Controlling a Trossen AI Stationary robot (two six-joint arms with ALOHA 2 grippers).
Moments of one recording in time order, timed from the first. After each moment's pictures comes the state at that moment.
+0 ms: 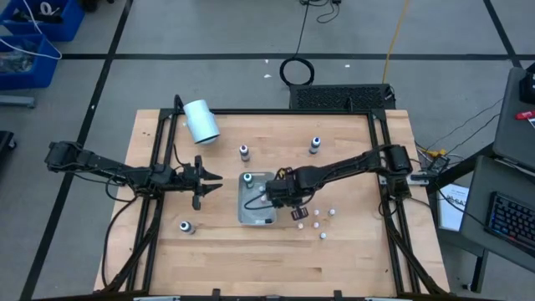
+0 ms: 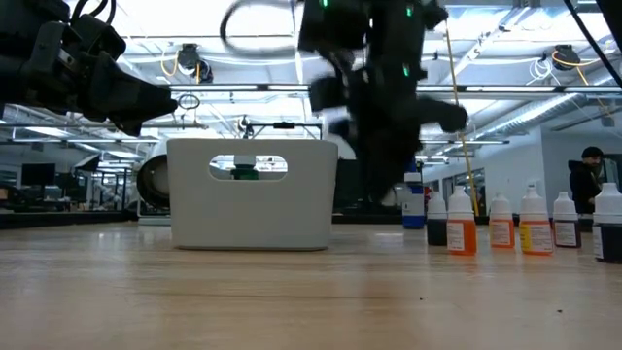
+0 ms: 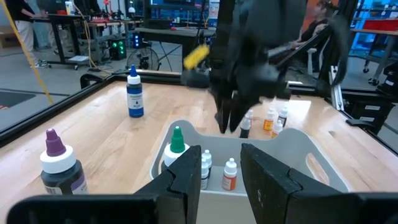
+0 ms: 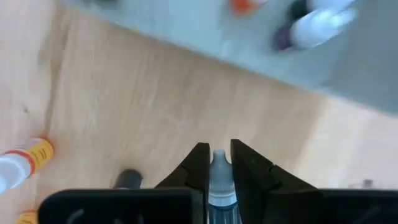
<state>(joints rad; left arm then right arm) -0.14 0.71 0.01 0.65 -0.18 -0.08 0.12 1.96 1.44 -0.88 0.11 -0.22</state>
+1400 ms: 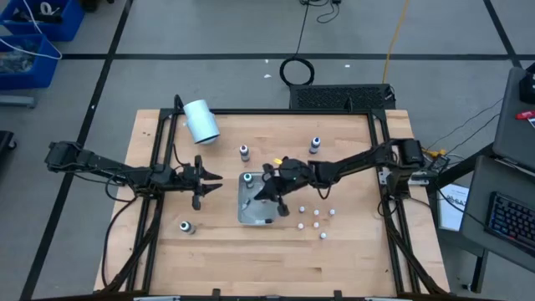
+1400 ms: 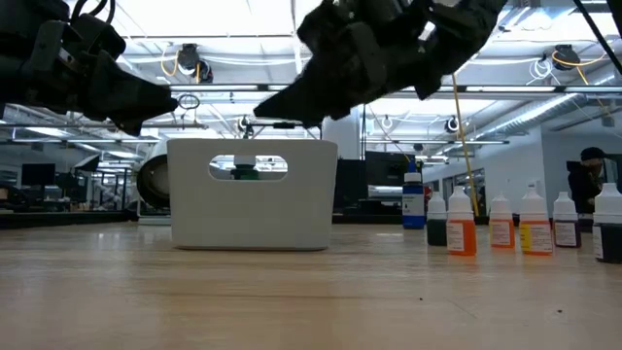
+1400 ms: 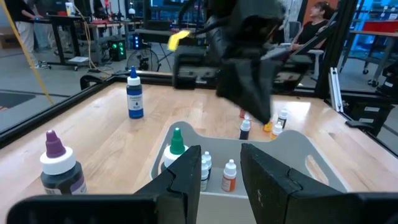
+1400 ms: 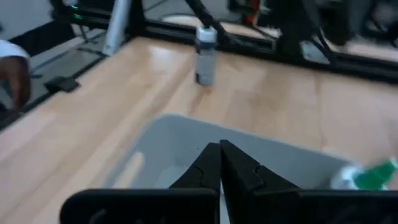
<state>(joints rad) -0.14 0.71 0.01 0.65 -0.18 -0.08 0.02 1.83 1.00 0.46 -0.29 -0.14</state>
